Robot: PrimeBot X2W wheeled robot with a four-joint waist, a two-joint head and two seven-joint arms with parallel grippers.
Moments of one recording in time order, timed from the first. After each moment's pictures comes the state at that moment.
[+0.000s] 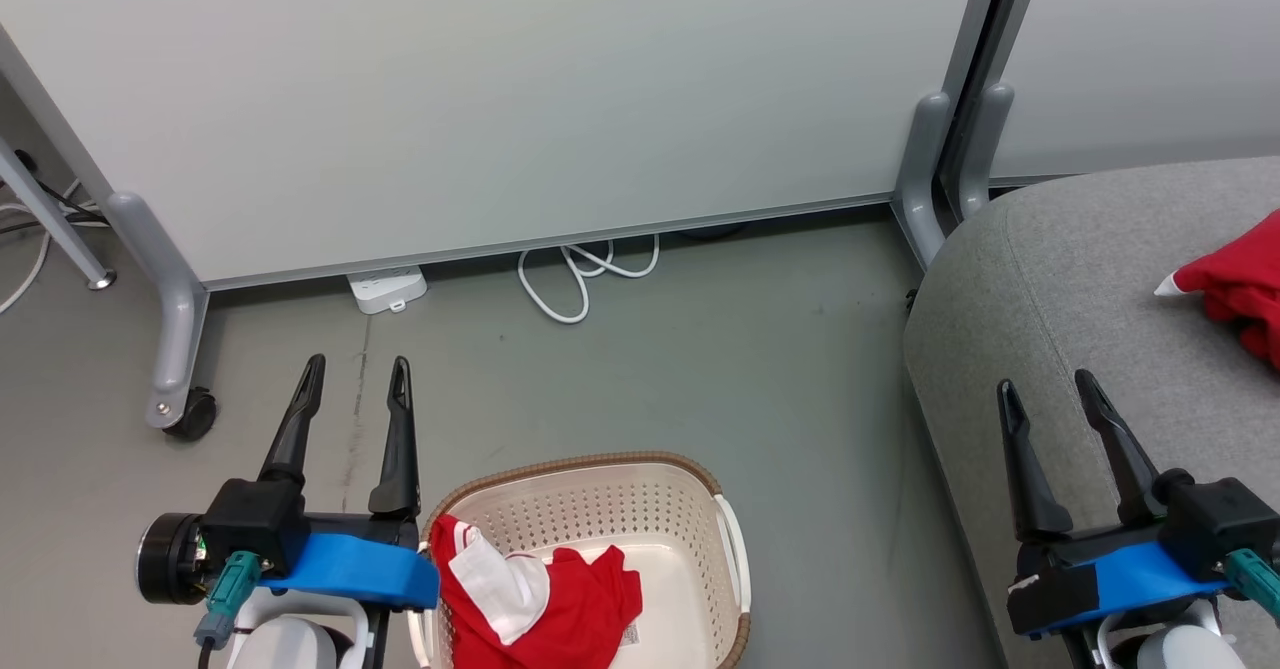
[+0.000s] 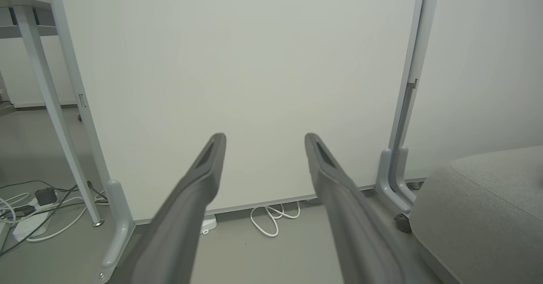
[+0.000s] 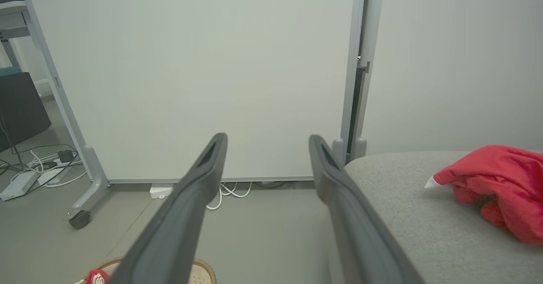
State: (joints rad) left arm -0.13 0.07 -0.06 0.21 -0.11 -0.10 -0.26; right arm -0.09 -0.13 -0.01 0.18 0.16 0.13 -0.26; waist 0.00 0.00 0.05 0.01
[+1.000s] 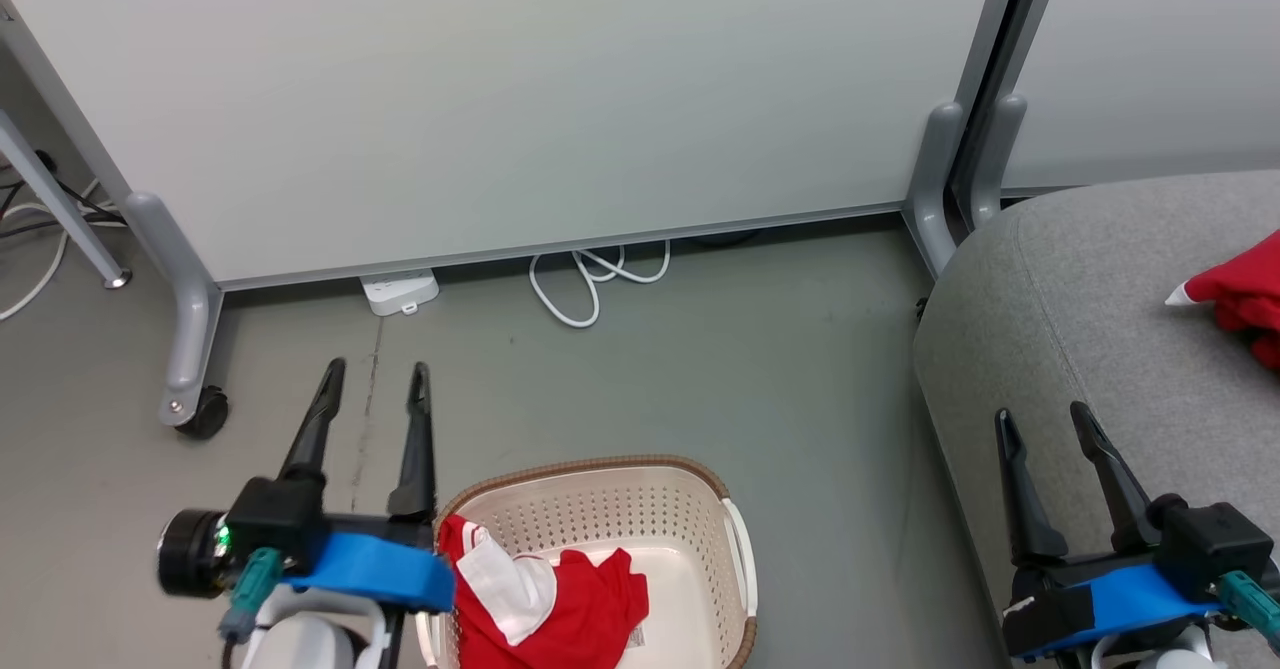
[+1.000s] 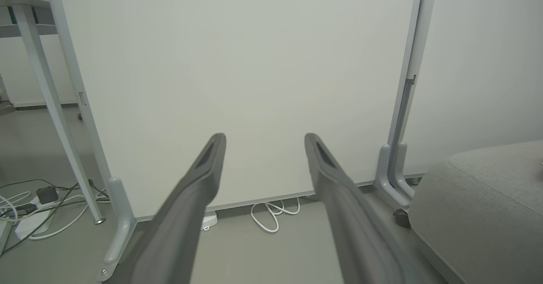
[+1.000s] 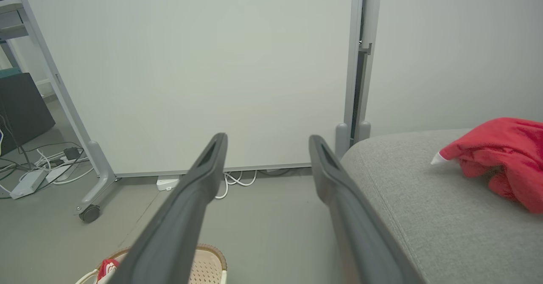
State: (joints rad) left arm -0.12 0.05 -0.05 0.23 -0.09 -0.12 -0.26; right arm -0.05 -0.10 -0.02 0.20 0.17 0.13 -0.26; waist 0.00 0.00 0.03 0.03
